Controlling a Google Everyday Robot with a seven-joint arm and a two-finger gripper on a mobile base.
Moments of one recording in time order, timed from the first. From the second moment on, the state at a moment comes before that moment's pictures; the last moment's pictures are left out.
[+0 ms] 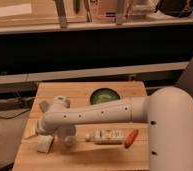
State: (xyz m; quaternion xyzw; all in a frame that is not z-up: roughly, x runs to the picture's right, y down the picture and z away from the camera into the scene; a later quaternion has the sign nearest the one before) arm -0.273 0.229 0.734 0.00 -0.43 -0.65 0.63
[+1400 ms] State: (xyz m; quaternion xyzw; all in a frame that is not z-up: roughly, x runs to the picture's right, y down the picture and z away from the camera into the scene) arm -0.280 0.252 0.761 -0.06 -0.37 -0.60 0.71
